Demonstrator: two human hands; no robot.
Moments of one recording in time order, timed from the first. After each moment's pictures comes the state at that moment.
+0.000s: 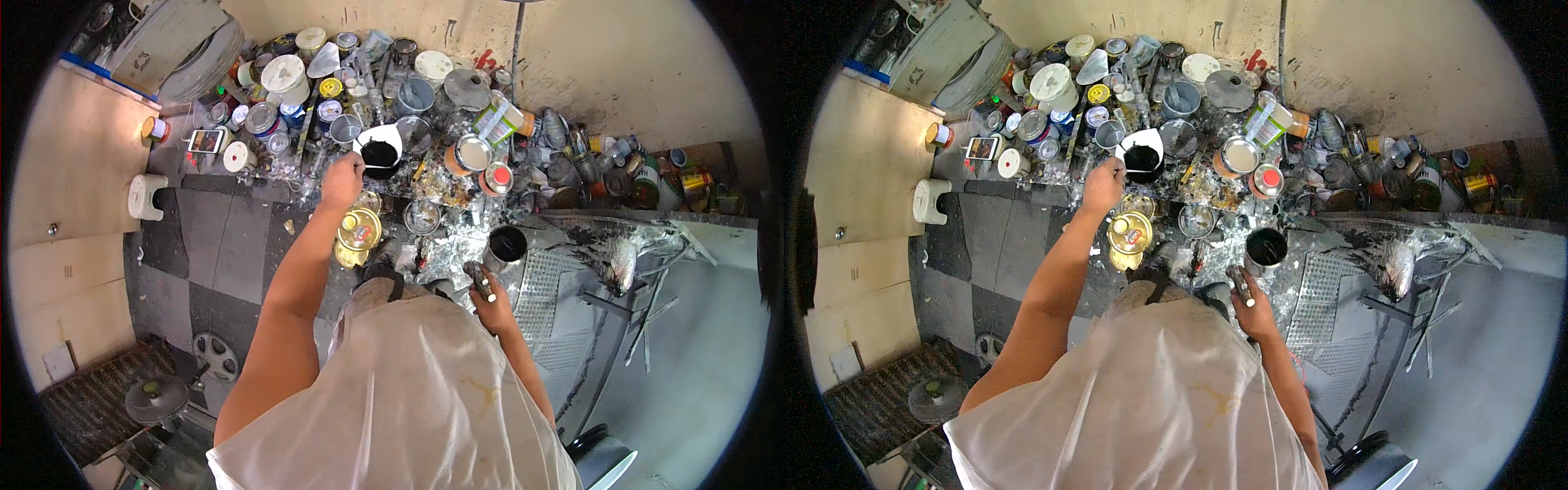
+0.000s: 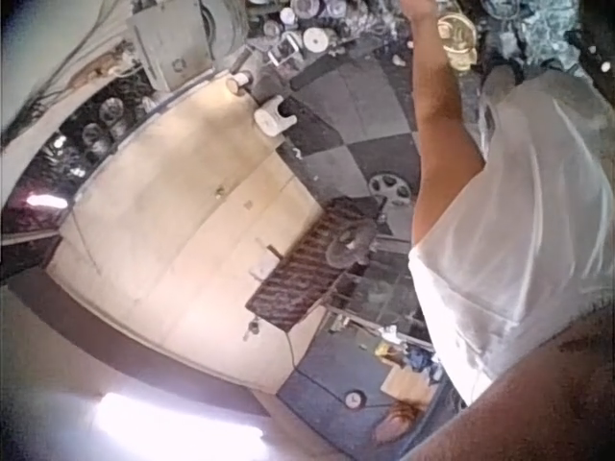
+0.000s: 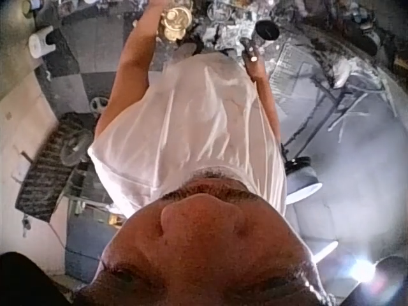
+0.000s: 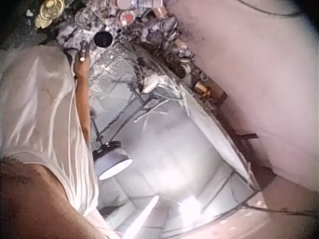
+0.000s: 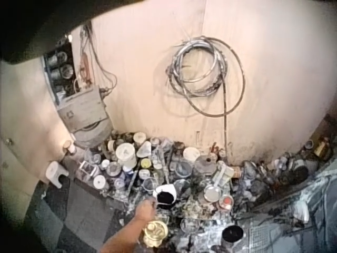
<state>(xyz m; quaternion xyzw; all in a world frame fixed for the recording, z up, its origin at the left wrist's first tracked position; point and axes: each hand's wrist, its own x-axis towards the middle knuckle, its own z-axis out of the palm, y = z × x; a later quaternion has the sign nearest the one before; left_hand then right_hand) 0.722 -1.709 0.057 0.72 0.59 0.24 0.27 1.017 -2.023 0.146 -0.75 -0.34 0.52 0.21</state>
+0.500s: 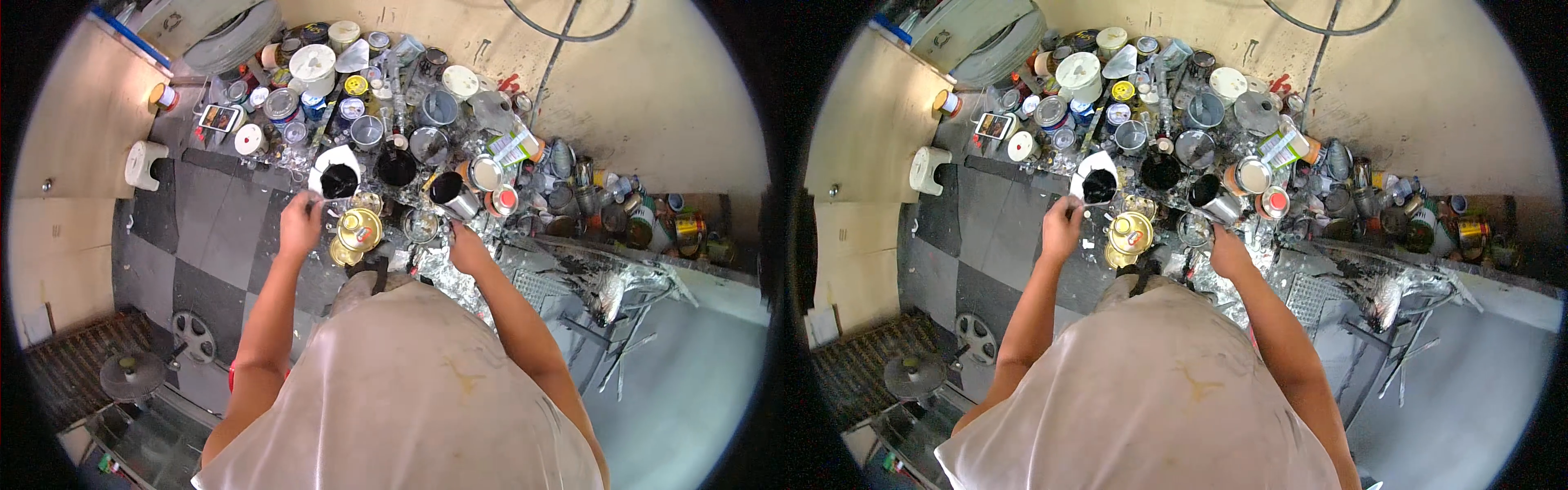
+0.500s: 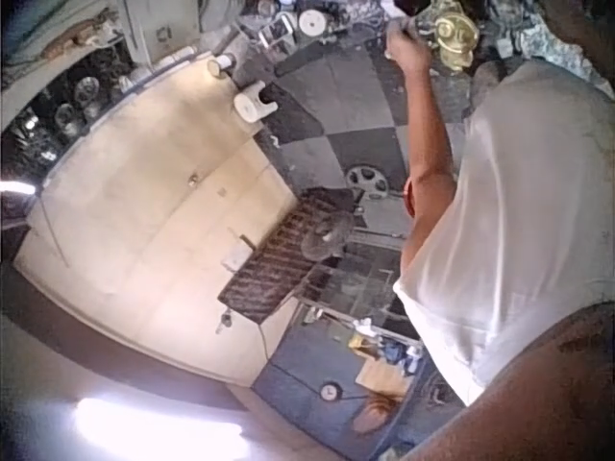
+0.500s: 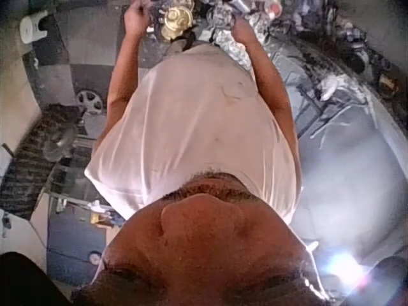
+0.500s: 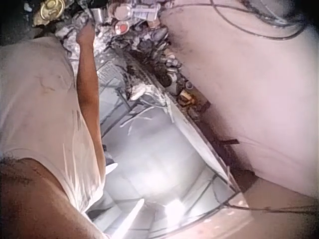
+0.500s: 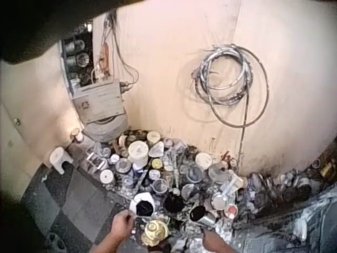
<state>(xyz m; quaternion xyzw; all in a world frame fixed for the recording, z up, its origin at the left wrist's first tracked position) 0.616 -1.789 0.115 0.62 0.63 0.35 0.29 0.993 -1.856 0.086 -0.68 -0.67 0.31 0.01</state>
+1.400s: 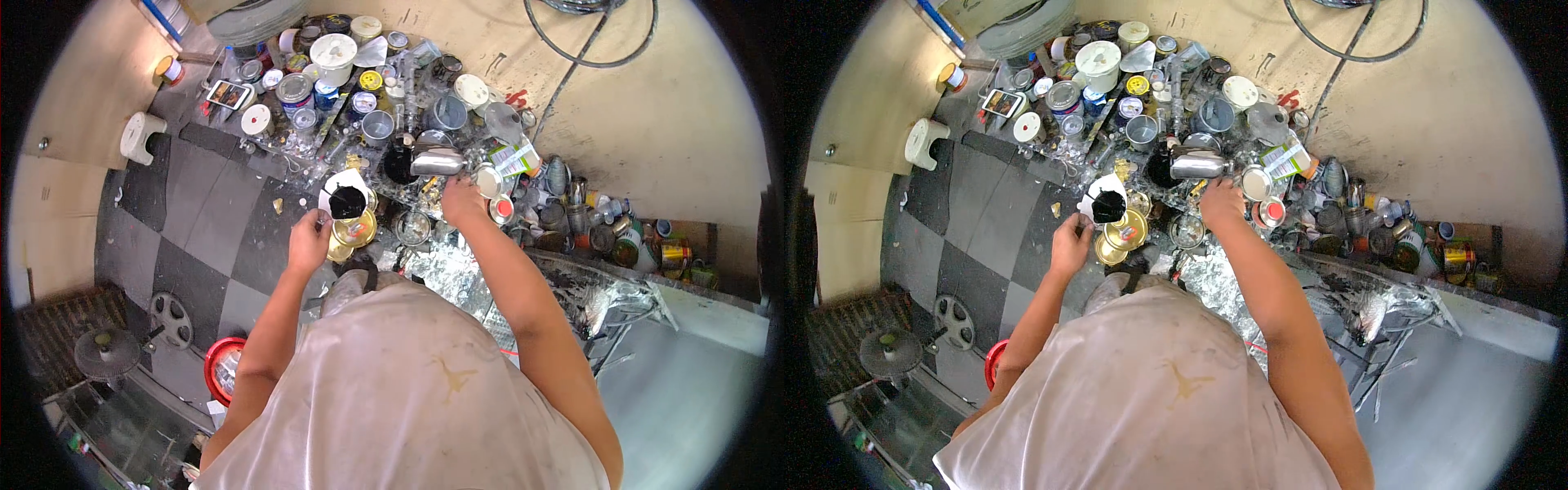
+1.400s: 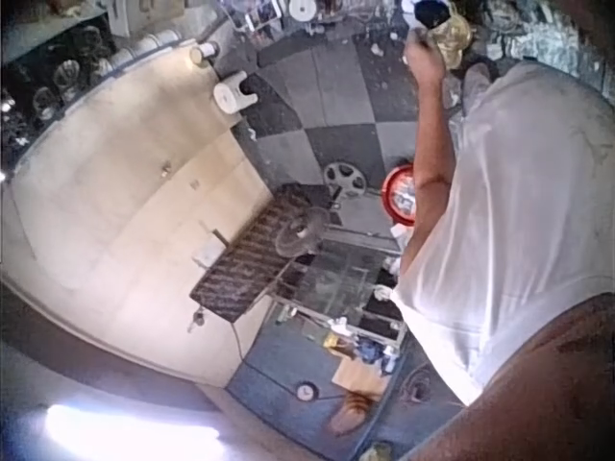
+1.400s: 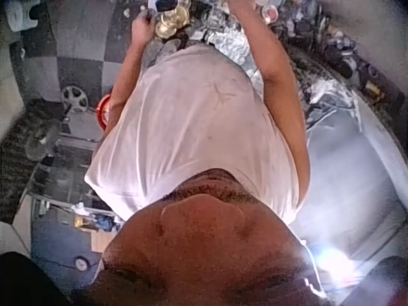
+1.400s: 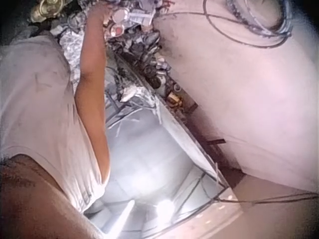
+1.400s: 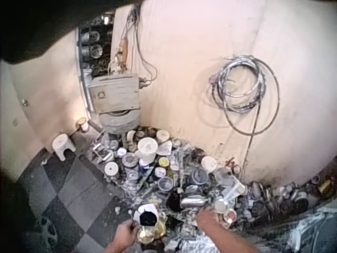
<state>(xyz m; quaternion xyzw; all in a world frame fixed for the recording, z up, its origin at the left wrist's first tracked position) 0.619 -1.853 0.087 0.56 0.68 0.33 0.34 0.945 -1.741 0.109 -0.69 -0.66 0.12 -0.27</state>
